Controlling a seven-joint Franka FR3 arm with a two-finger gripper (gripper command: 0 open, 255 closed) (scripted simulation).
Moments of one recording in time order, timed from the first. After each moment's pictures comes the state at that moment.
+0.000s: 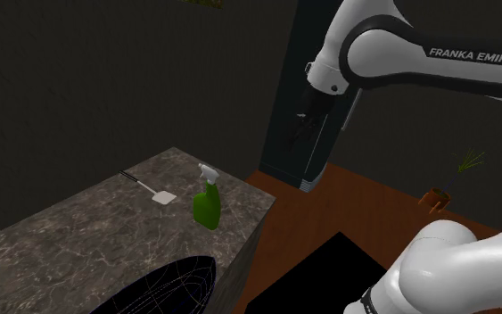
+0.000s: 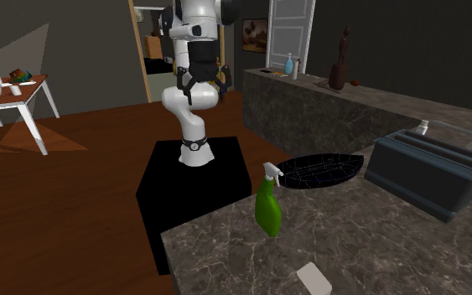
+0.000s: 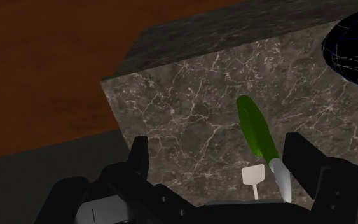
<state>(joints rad) 0.04 -0.66 0.11 -2.34 0.07 1.82 -0.03</state>
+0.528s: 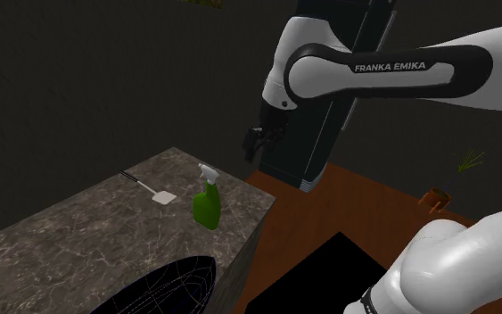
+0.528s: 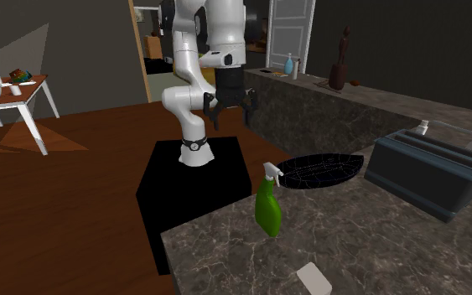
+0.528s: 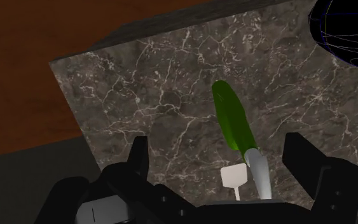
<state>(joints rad) 0.07 -0.41 0.21 -2.27 0.10 1.98 0.06</state>
